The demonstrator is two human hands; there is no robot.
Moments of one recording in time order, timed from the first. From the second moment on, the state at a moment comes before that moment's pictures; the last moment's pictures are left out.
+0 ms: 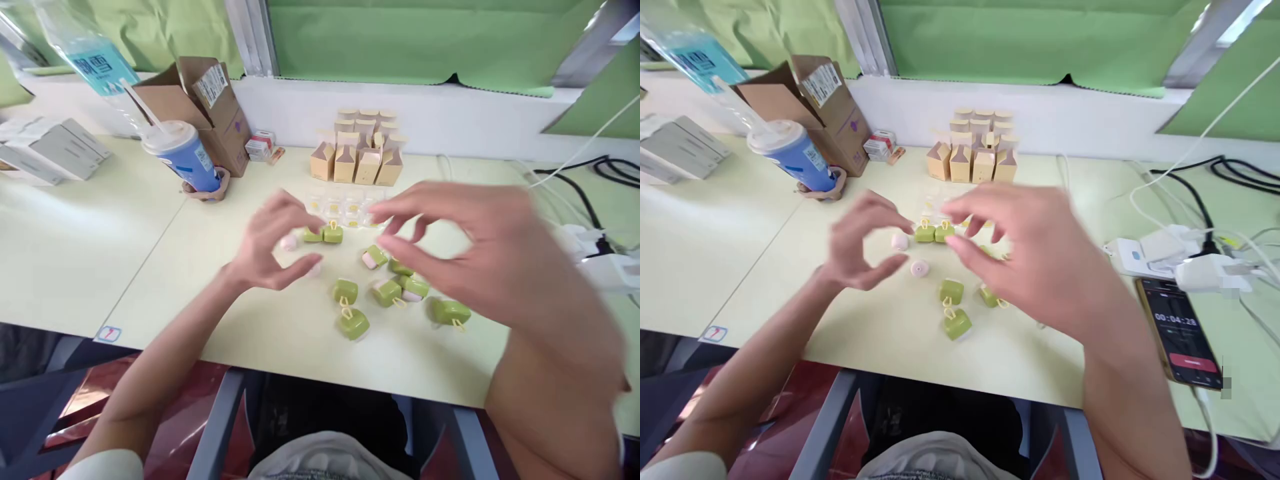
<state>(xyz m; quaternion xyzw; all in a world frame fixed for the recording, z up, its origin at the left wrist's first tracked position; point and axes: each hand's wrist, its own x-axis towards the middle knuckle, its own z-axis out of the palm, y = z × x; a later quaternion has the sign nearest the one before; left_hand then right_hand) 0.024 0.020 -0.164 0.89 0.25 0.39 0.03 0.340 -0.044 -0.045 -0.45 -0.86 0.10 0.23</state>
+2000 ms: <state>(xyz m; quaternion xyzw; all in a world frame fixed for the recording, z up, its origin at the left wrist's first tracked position) -0.006 0.037 -0.210 0.86 0.34 0.27 0.27 0.260 0.003 -0.177 -0.47 -0.86 0.19 0.04</state>
